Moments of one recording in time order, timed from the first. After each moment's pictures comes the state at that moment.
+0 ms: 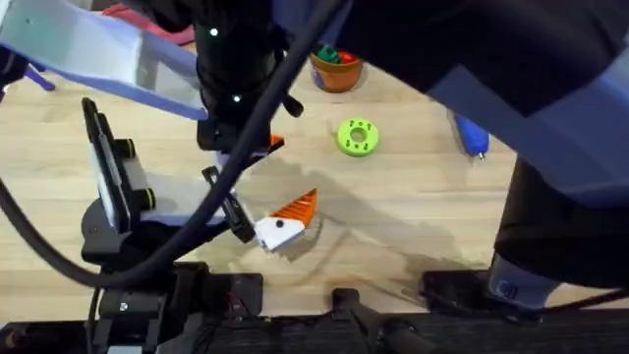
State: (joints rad) left arm -0.01 0.01 0.01 -0.10 1.00 -0.02; right arm 1.06 2.08 2.30 -1.50 -0.10 -0.55
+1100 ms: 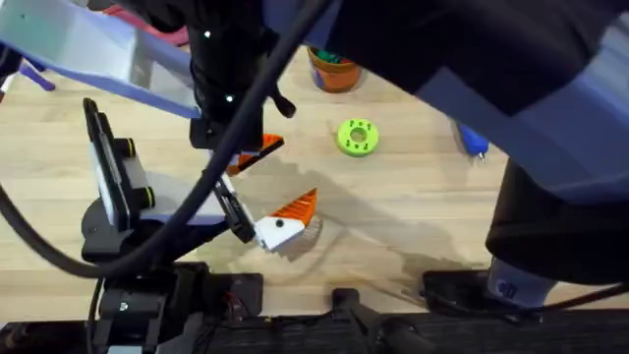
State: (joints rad) left arm -0.01 0.01 0.01 -0.10 1.00 -0.03; right arm 1.06 2.10 2.32 -1.48 -0.10 -0.53
